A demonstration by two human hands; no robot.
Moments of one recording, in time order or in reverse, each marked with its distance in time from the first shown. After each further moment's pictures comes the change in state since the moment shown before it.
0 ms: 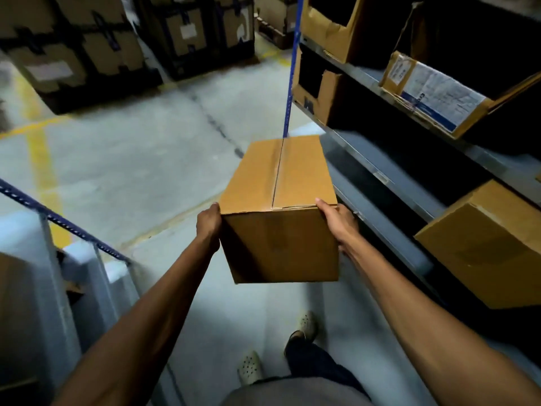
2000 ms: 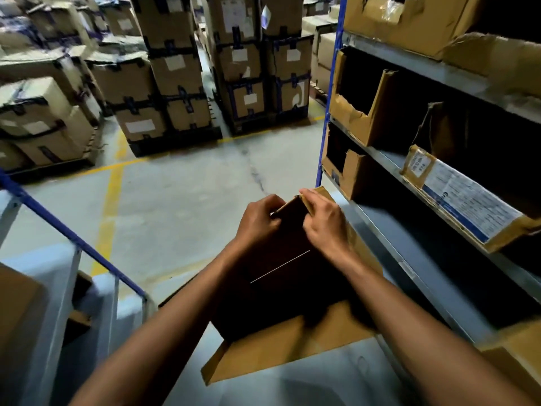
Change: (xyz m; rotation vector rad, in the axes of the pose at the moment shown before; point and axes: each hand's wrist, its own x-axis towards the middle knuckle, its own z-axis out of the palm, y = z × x) left_hand -0.044 0.181 0.161 0.565 -0.054 0.850; right_hand 0.114 -0.167 -0.057 -0.228 0.089 -0.998
